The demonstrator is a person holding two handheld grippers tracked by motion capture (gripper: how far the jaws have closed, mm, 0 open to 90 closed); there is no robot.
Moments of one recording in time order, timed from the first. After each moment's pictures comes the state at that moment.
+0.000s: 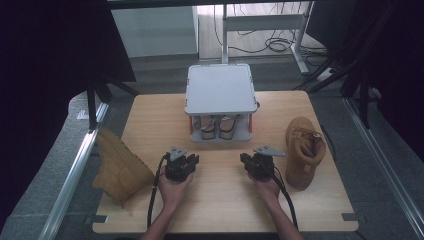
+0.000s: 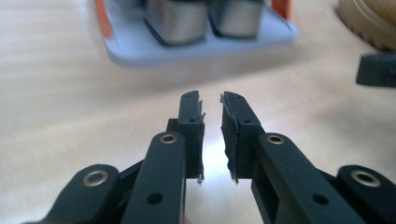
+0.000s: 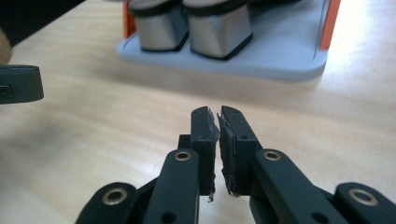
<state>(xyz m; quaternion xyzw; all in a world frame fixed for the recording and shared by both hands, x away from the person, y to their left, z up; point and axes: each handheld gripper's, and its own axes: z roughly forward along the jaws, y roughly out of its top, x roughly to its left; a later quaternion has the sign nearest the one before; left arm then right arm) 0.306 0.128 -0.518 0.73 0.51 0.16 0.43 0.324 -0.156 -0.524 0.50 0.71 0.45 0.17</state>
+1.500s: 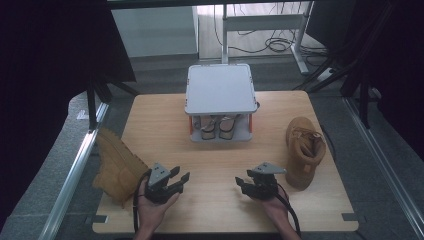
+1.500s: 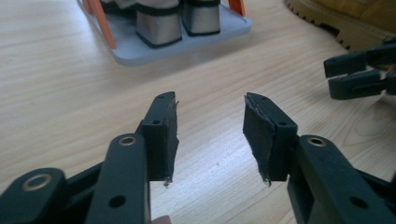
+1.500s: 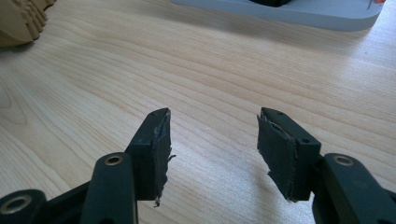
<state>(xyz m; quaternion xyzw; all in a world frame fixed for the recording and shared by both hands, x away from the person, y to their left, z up) 0.243 0.173 -0.479 0.76 0.43 0.19 0.45 0.275 -0.160 -0.526 0.45 0.77 0.43 0.14</state>
